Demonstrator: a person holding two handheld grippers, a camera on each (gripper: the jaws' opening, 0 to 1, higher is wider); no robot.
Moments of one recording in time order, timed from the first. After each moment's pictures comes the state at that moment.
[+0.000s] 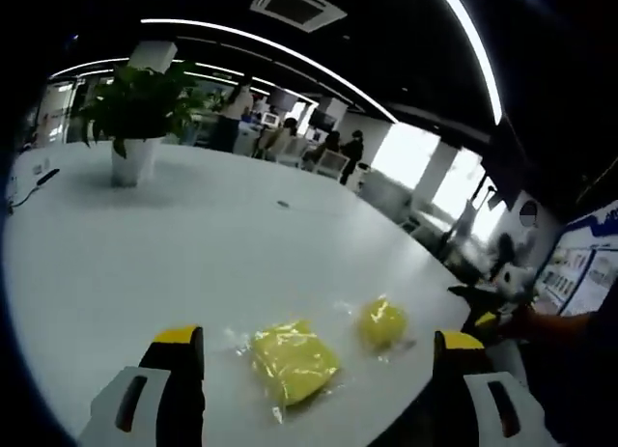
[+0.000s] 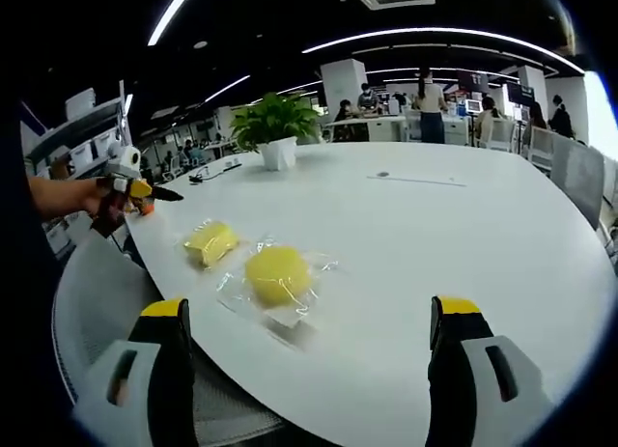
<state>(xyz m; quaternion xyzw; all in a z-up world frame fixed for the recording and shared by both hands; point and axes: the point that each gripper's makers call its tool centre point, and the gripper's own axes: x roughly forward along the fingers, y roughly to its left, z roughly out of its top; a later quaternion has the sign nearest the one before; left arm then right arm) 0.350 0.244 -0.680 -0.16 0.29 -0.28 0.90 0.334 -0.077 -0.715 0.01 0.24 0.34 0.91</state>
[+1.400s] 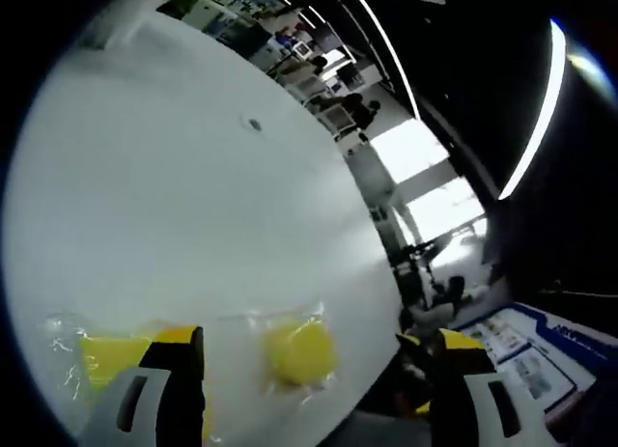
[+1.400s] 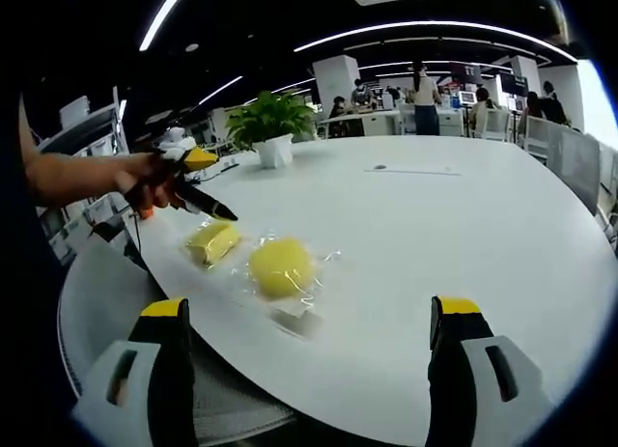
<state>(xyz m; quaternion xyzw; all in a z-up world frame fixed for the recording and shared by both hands) 0.415 0.122 -0.705 -0.37 0.41 -0.32 0.77 0.323 -0.075 -0.716 0.02 0.25 0.34 0.91</state>
